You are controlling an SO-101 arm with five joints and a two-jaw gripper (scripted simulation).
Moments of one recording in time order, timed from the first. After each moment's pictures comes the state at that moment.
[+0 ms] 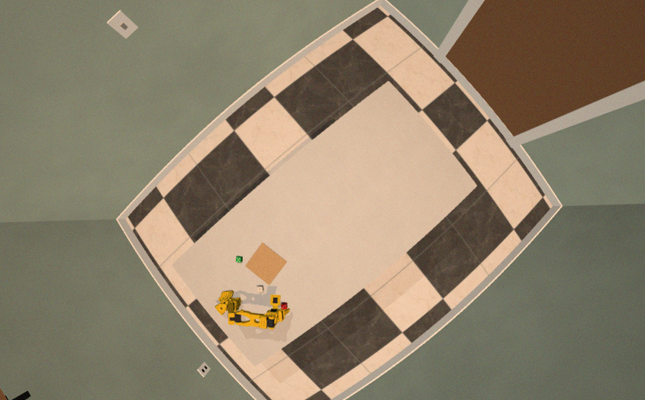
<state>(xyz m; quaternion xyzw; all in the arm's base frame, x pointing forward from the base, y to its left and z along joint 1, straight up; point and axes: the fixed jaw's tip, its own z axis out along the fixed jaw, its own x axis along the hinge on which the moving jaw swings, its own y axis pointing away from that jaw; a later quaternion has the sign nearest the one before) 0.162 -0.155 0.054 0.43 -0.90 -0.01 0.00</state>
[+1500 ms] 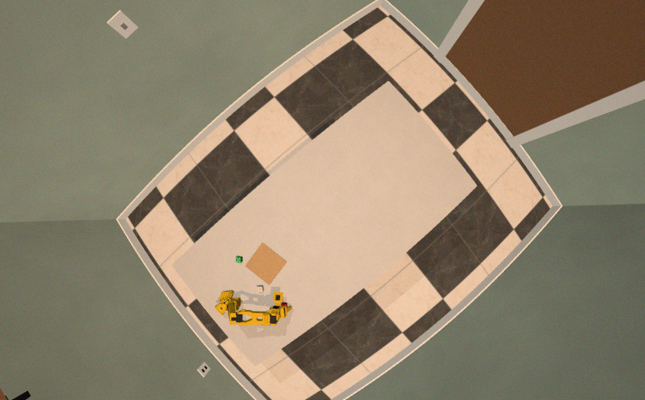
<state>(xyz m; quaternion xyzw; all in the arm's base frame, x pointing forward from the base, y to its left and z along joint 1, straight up) 0.165 -0.158 0.015 0.43 -0.90 0.01 0.00</state>
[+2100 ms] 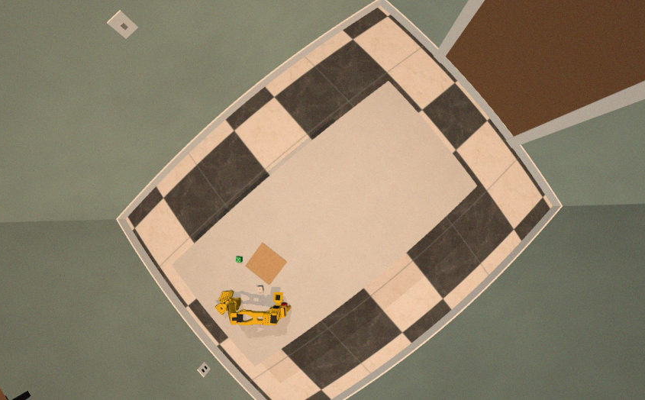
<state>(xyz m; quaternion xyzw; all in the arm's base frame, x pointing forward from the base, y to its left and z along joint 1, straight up) 0.164 -0.157 0.012 0.43 -0.90 0.00 0.00</state>
